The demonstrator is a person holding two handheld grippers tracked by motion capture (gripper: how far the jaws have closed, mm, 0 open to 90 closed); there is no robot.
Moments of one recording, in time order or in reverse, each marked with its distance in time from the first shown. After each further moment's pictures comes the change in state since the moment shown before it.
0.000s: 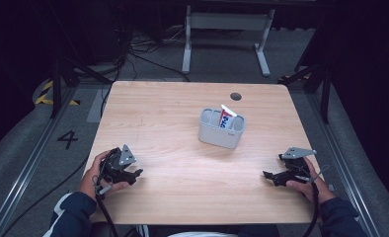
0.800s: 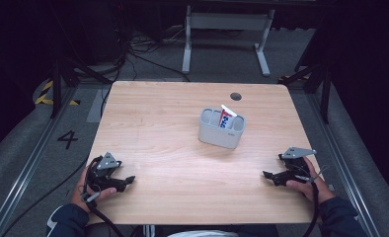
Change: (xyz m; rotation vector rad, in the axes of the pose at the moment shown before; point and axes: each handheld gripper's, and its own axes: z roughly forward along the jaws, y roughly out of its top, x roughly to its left) left arm 0.013 -0.057 0.006 -0.143 -0.121 -0.239; right arm -0.001 0.000 0.000 0.003 0.006 -0.005
